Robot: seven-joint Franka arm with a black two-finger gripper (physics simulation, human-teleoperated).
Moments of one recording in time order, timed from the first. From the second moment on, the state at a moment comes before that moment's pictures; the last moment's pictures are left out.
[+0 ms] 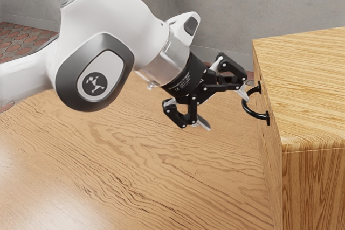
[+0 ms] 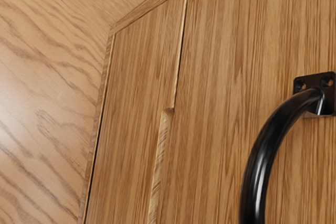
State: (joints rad) arm -0.93 -0.21 0.56 -1.85 -0.04 2.23 -1.12
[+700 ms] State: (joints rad) arm -0.91 -0.27 0.57 -1.94 -0.04 2.25 -1.11
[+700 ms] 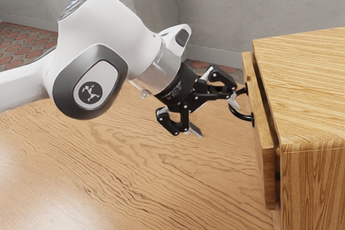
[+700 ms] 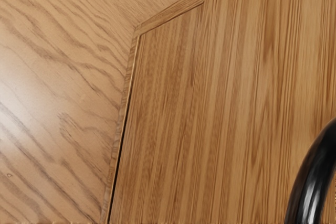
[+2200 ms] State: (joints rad) arm -0.60 -0.62 0.44 -2.25 -0.01 2.22 -1.11
